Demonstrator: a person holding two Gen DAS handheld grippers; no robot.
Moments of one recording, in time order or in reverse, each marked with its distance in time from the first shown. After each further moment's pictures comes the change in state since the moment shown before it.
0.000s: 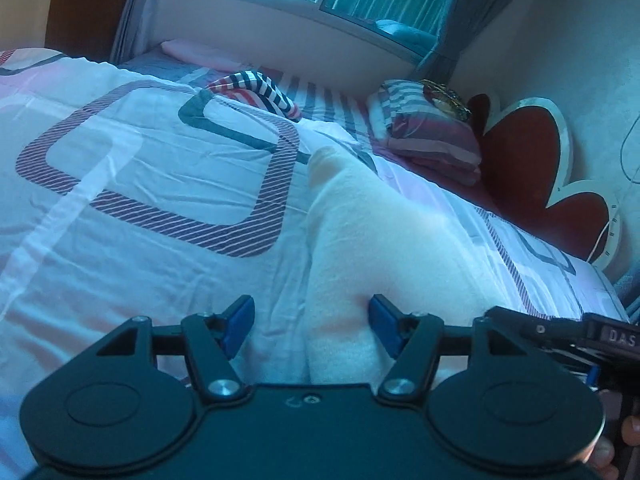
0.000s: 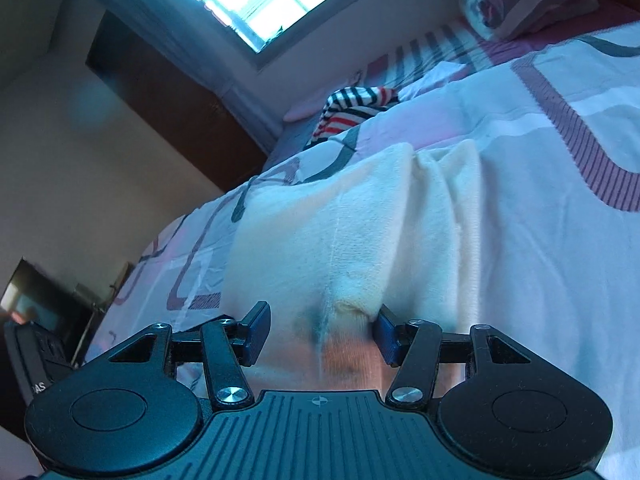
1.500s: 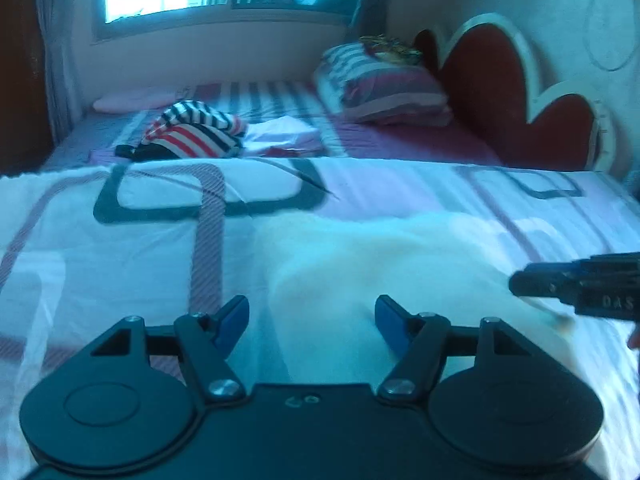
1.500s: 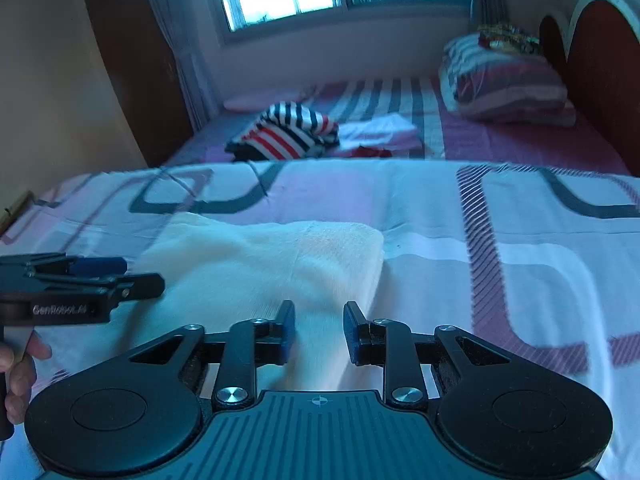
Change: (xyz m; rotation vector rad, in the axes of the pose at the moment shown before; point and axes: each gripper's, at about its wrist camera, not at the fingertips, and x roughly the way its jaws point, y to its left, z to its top) left arm 0.040 -0.059 0.035 0.354 0.059 0.002; right arm 0.006 -0.002 0.038 -0.317 -0.019 -0.345
